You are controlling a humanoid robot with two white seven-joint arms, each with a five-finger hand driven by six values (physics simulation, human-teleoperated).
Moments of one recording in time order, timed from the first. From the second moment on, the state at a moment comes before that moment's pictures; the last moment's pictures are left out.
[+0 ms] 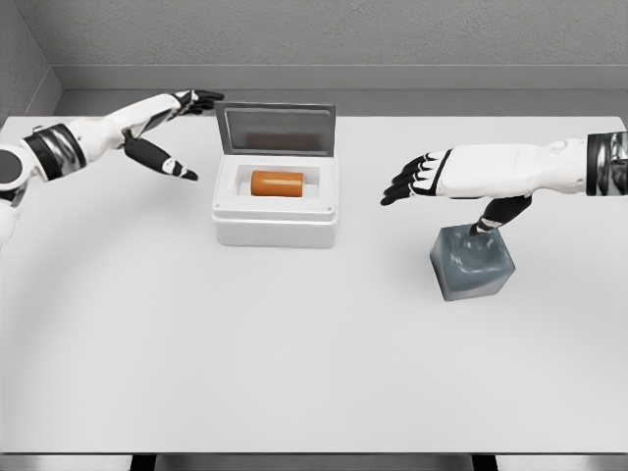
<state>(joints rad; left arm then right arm) -0.85 0.56 -0.68 -0.89 0.26 -0.41 -0.61 -1.02 -0.97 1.06 -1.57 -0.01 -0.61 0.58</state>
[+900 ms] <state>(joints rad) -0.79 0.70 -0.70 -1.05 0.38 -0.40 -0.61 -1.02 -0.96 1.06 -1.56 -0.01 -0.61 0.59</state>
